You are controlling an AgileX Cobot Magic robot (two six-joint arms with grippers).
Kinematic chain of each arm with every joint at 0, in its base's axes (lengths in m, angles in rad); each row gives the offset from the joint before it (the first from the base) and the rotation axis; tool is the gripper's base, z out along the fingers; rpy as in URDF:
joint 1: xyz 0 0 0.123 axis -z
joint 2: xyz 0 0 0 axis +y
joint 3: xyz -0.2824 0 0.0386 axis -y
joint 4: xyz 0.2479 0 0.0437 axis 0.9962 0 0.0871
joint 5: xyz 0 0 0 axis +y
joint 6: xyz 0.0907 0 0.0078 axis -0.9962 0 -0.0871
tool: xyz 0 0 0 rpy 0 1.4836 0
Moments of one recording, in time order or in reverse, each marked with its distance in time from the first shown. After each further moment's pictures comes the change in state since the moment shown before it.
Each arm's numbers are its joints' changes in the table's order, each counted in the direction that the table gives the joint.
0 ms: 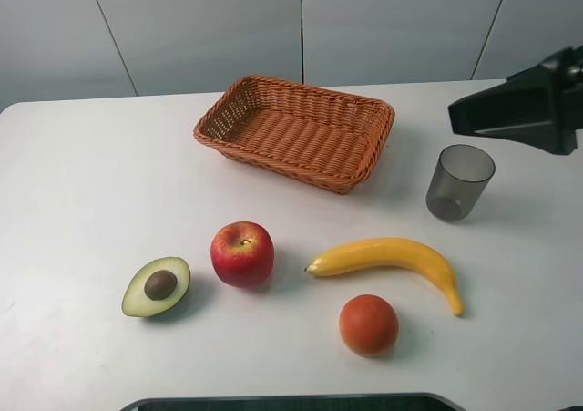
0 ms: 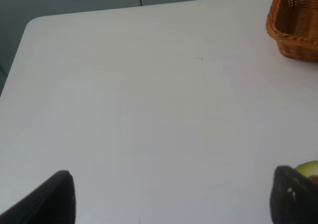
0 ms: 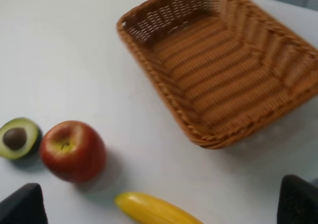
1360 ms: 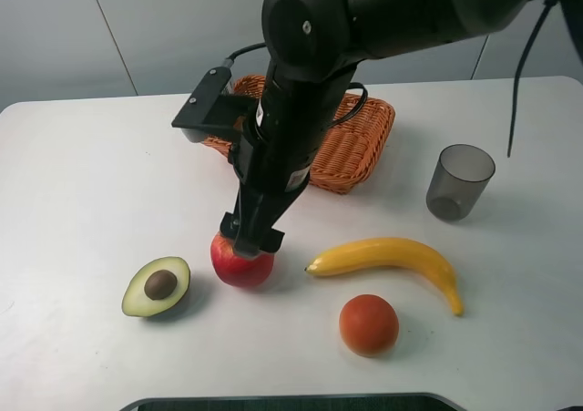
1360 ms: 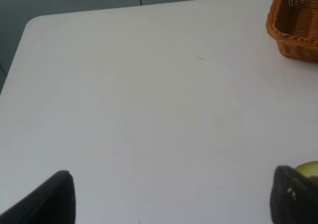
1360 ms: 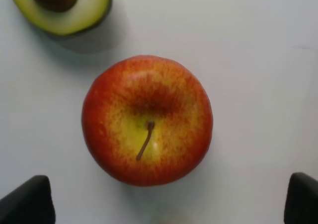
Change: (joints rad) left arm 0.000 0.000 0.000 0.000 0.000 0.004; right arm -0.845 0.931 0.595 -0.731 -0.104 -0.493
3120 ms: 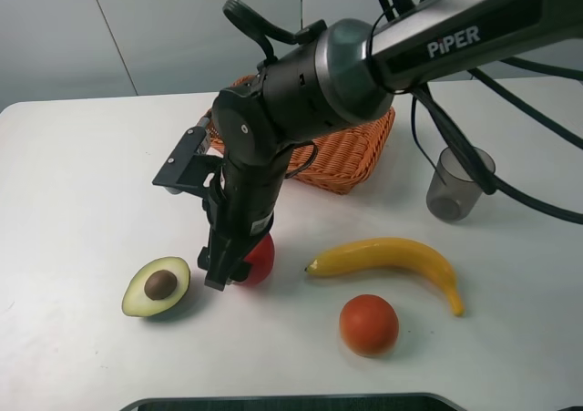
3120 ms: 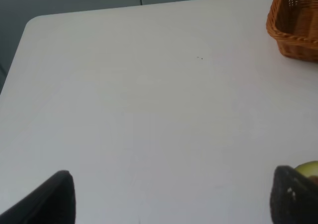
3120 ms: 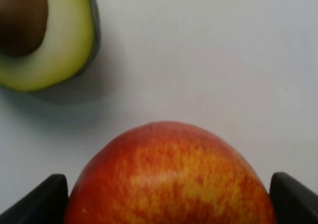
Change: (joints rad) left arm 0.000 -0.001 0.000 0.000 0.000 0.000; right arm -0.067 0.210 0.049 -0.026 -0.152 -0.085
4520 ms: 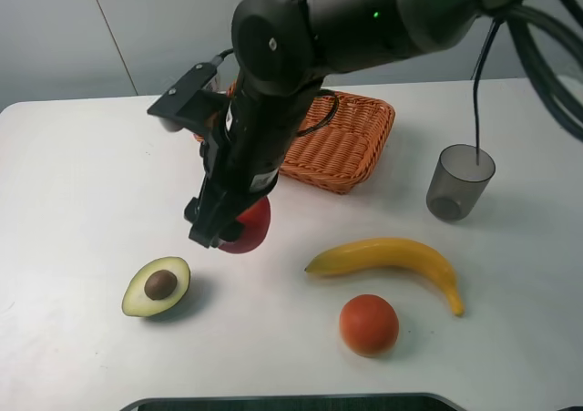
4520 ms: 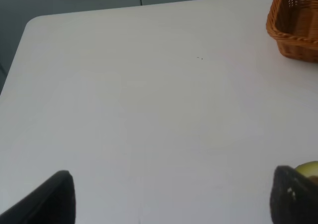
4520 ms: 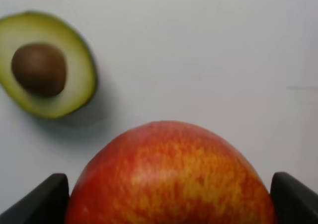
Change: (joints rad) left arm 0.000 0.001 0.000 0.000 0.000 0.000; right arm 0.056 -0.181 0.000 0.055 0.062 -0.088
